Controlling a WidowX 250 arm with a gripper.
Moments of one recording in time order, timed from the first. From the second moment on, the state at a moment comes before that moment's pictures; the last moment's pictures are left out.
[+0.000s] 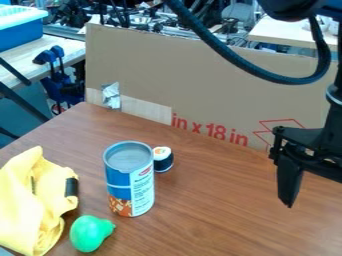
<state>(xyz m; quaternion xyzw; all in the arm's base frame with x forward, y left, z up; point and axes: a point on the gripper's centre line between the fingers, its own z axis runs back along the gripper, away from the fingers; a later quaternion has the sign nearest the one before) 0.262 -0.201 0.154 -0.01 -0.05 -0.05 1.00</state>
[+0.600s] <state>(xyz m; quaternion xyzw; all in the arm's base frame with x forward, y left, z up) 0.256 -0.240 0.113 -0.05 -0.05 -0.15 0.99</state>
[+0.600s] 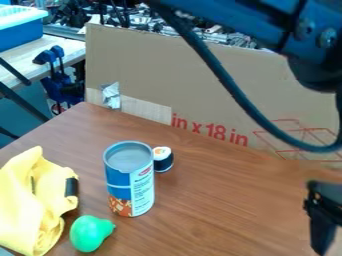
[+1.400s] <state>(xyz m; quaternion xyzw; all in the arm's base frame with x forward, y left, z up) 0.250 -0.245 0.089 -0.04 -0.02 -0.17 0.98</state>
